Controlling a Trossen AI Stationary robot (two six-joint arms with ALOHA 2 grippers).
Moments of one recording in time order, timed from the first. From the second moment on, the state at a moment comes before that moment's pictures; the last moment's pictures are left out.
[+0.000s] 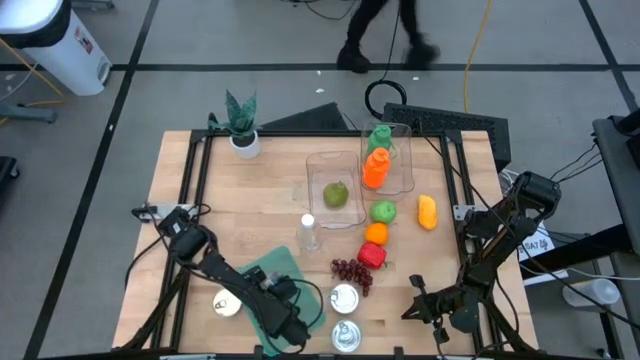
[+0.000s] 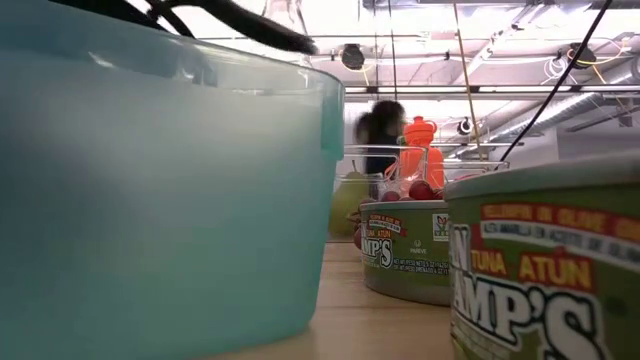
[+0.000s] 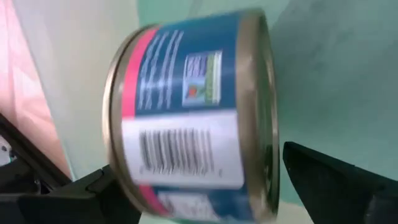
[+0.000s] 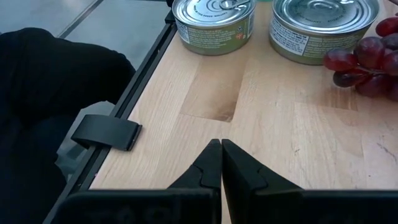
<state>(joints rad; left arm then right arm) -0.65 2.27 1.82 -1.57 -0.05 -1.24 1.10 1.53 0.51 0.31 0.53 0.64</state>
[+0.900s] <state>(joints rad) -0.63 2.25 1.82 -1.57 -0.09 -1.29 1.10 1.53 0.51 0.31 0.53 0.64</state>
